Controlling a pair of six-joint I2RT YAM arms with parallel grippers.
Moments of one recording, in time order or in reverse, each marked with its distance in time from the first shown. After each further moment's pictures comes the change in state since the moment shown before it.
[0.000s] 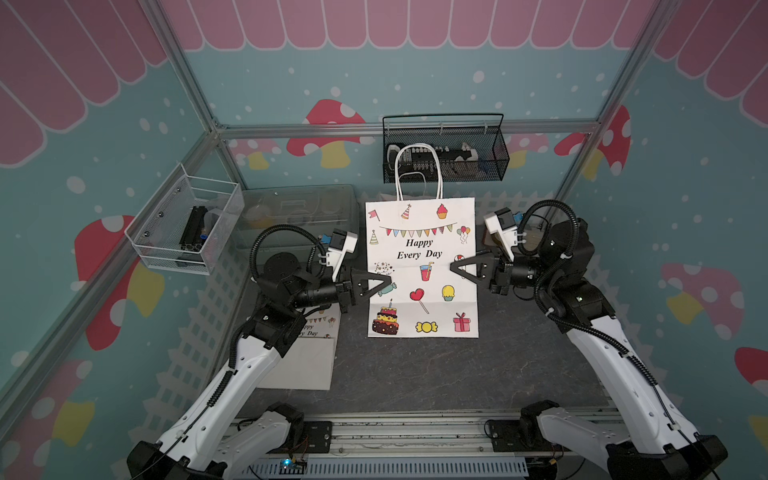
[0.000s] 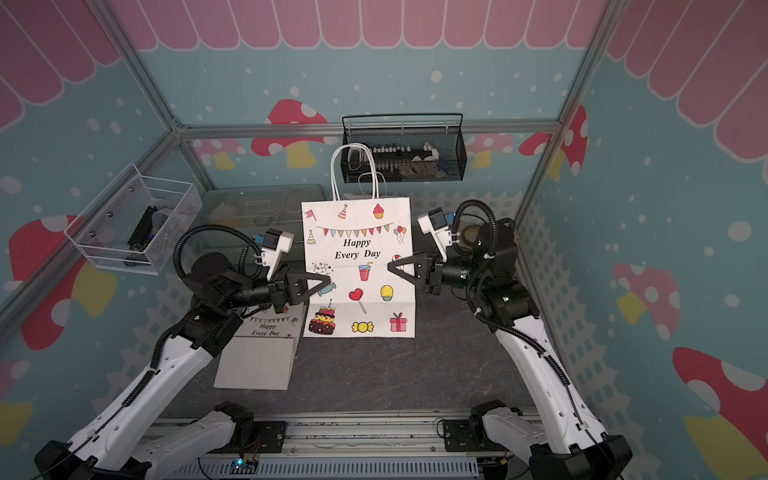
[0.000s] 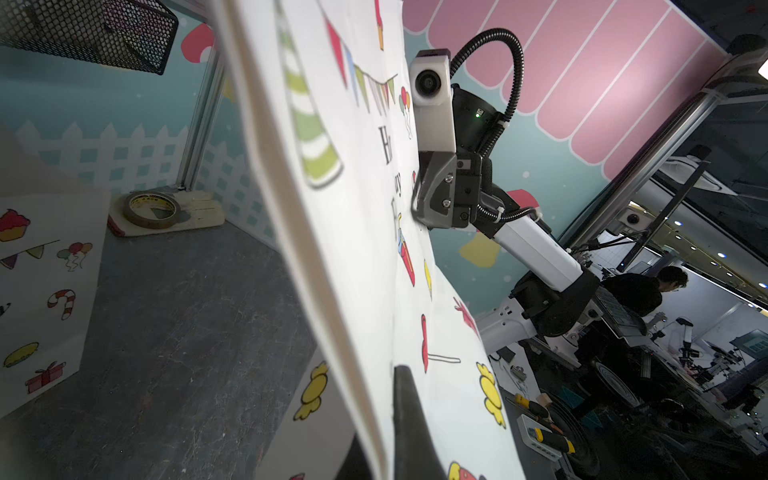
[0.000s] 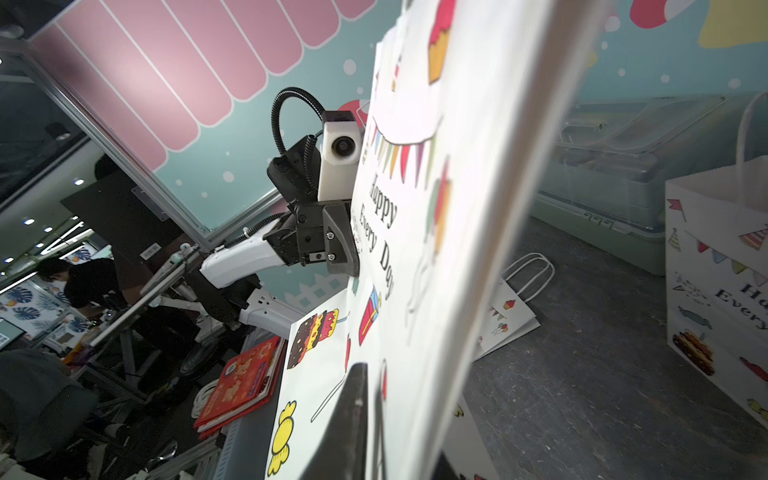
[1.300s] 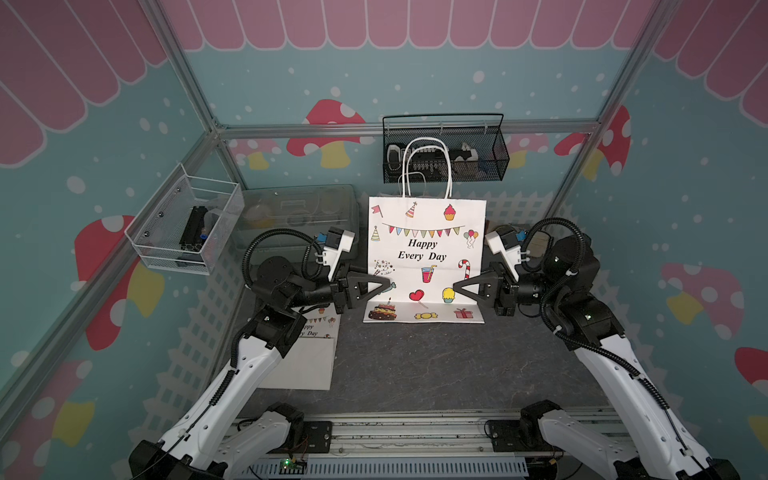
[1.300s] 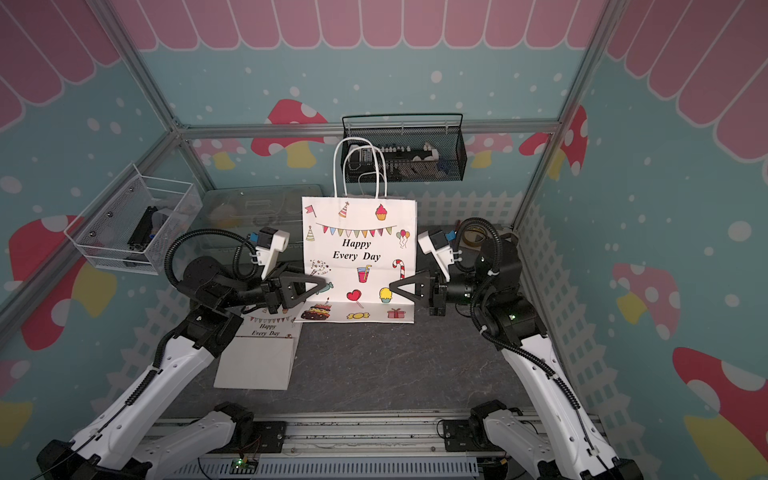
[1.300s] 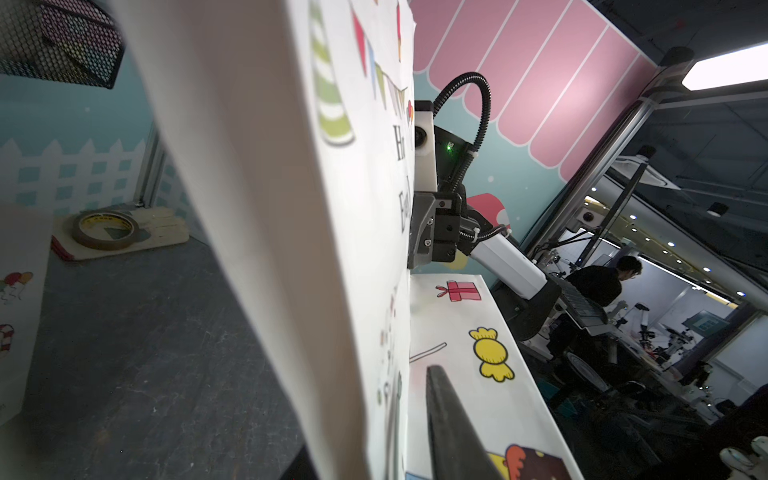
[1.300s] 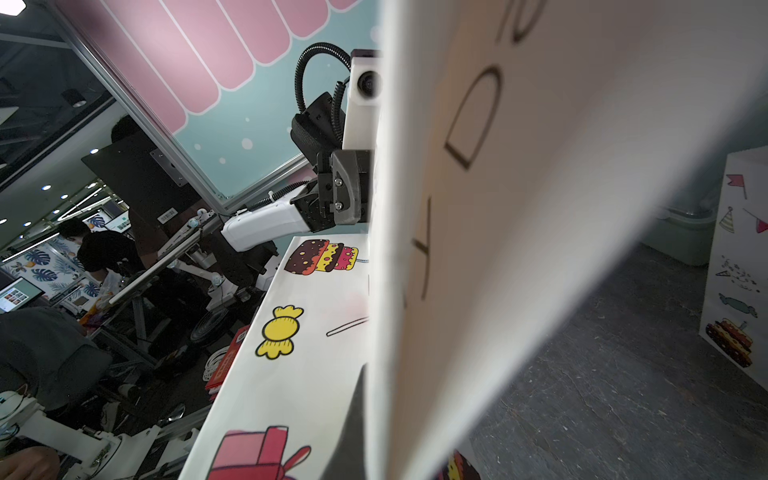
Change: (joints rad) left arm 0.011 -0.001 -0.028 0.163 0.081 -0.116; right arm 0.023 -0.087 -0.058 -0.087 -0.033 -0.070
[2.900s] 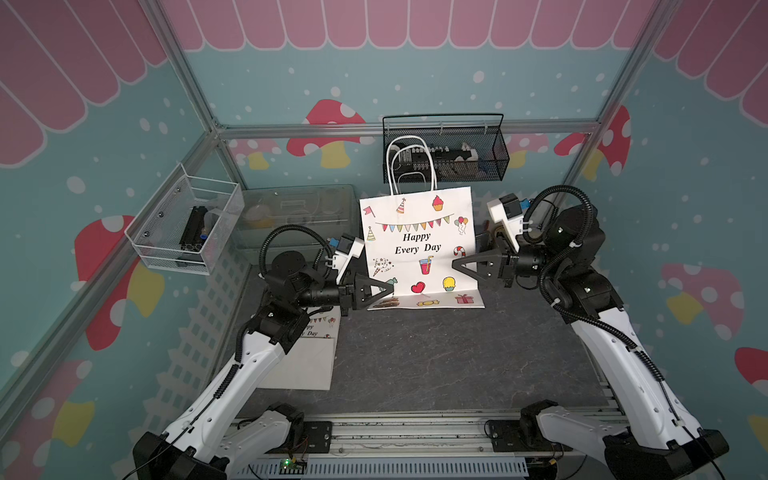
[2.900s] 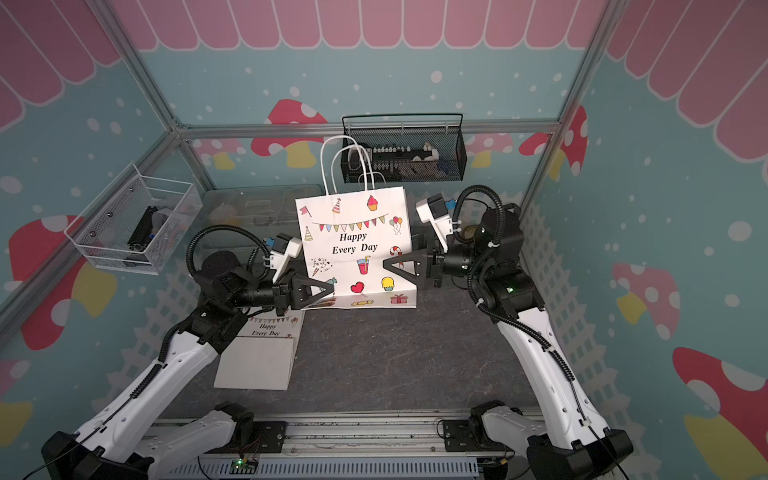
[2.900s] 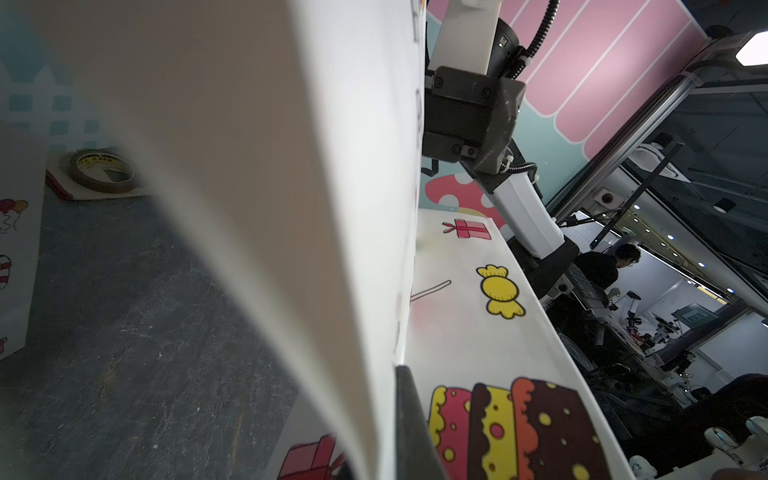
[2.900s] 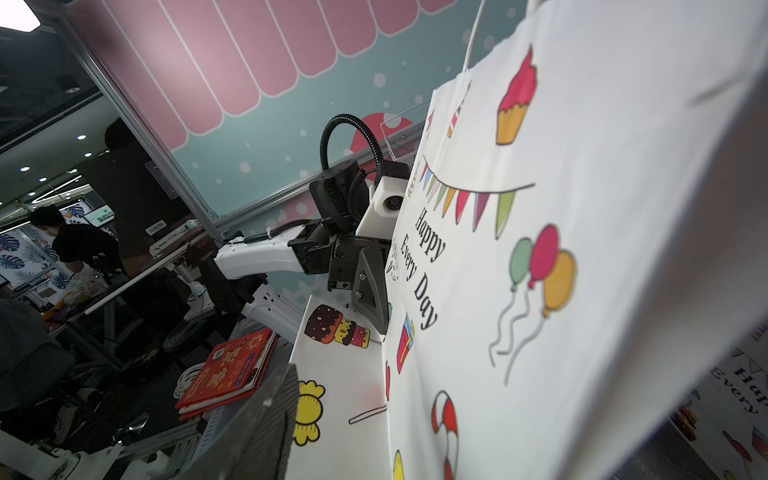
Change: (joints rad) left arm -0.005 0.033 0.012 -0.174 0.019 0.117; right arm -0.003 0.167 0.234 0.024 0.005 -0.011
